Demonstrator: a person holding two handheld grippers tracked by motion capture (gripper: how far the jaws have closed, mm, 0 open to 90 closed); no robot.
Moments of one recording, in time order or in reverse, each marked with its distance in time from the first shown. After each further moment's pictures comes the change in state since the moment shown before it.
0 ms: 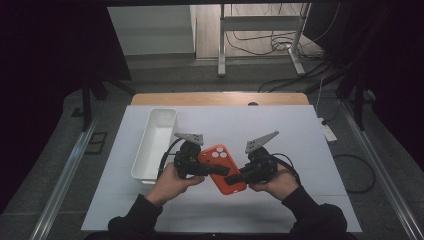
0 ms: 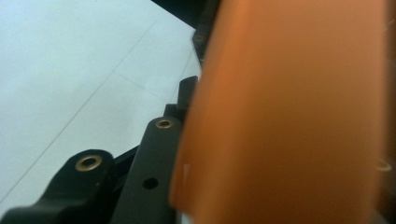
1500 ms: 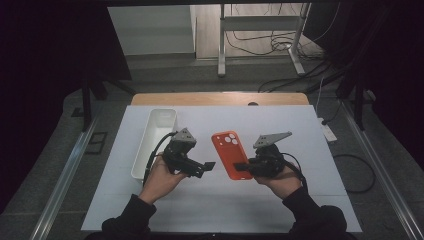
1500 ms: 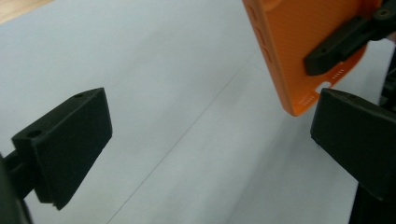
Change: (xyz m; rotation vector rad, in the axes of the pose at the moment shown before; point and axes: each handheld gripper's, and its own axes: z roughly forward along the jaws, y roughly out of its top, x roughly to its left) left arm -0.004 -0.005 -0.020 0.040 0.561 0.057; right arm -0.002 -0.005 -0.016 -0.098 -0.309 0.005
